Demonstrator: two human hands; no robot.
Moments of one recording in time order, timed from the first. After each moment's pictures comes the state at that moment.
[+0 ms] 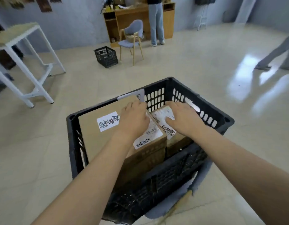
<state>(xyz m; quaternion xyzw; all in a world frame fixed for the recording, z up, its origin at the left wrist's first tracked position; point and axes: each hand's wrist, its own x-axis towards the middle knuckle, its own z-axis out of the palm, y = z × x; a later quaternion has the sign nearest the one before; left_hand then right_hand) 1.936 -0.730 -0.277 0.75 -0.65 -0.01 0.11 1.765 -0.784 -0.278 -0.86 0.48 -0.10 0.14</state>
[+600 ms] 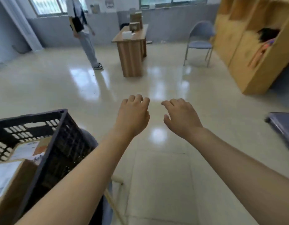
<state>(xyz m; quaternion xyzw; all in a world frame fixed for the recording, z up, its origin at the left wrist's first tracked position) 1.621 -0.536 -0.241 0.17 -0.97 0.07 0.13 1.516 -0.396 -0.257 -0.47 0.87 -0.10 -0.10</state>
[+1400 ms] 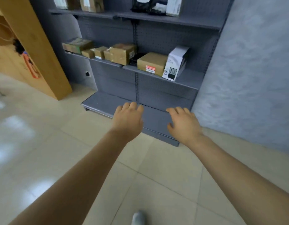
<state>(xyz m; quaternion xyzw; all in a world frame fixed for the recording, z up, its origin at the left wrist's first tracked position) 1.396 0.237 -0.275 -0.40 -0.91 0.00 0.09 1.503 0.403 -0.291 0.19 0.98 -0.04 -0.07</state>
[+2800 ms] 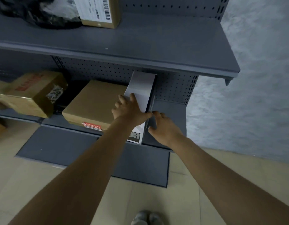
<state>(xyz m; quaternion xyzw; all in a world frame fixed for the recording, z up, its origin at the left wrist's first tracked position) 0.982 0.807 -0.305 -0.32 -0.94 -0.02 -0.14 1.106 0.871 -0.339 0.32 0.90 -0.30 0.01</state>
